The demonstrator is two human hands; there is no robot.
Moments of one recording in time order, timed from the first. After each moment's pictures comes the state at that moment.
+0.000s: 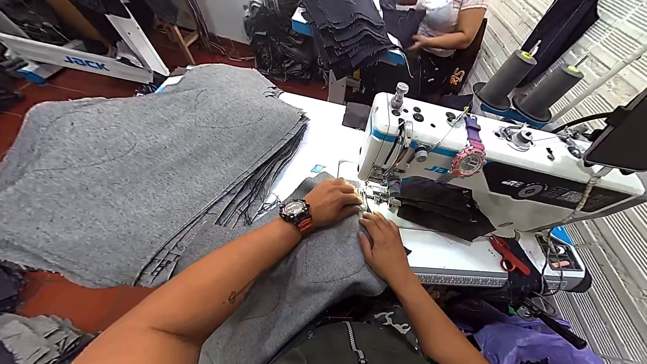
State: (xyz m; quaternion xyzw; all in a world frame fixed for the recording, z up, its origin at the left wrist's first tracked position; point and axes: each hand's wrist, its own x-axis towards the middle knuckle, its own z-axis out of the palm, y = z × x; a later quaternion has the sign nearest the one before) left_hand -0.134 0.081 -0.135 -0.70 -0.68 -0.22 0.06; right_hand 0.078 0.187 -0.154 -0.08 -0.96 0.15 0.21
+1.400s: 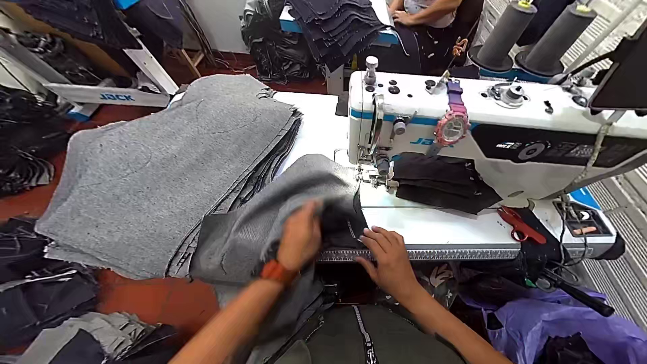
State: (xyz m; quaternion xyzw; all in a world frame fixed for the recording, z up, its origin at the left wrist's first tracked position) left_hand -0.024 -0.005 -0.100 -0.35 -0.88 -0.32 -0.06; right_hand 0.145 0.153 -0.175 -0.04 -0.95 0.16 0.28
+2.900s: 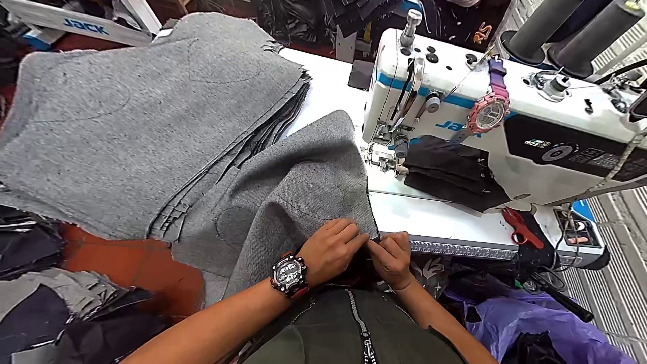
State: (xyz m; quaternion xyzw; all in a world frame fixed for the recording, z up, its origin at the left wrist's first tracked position) left_hand 0.022 -0.004 -0.156 -0.66 -0.70 -0.25 0.12; right_hand 0.147 0.162 -0.219 0.06 -0.85 0.17 0.50
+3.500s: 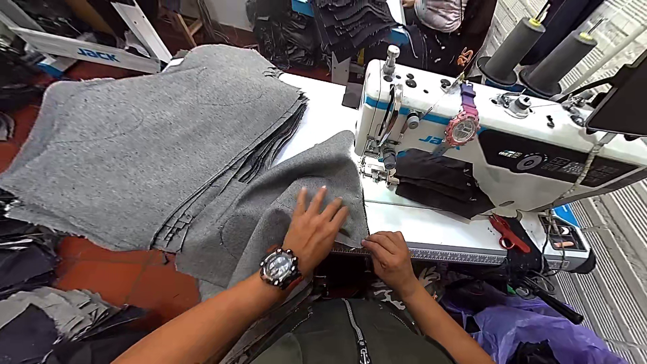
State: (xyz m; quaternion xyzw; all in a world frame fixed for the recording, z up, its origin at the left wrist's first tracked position) left_hand 0.002 0.000 -0.114 -0.54 -0.83 -0.13 0.12; right_hand 0.149 0.172 -0.182 0.07 -0.90 0.17 0.39
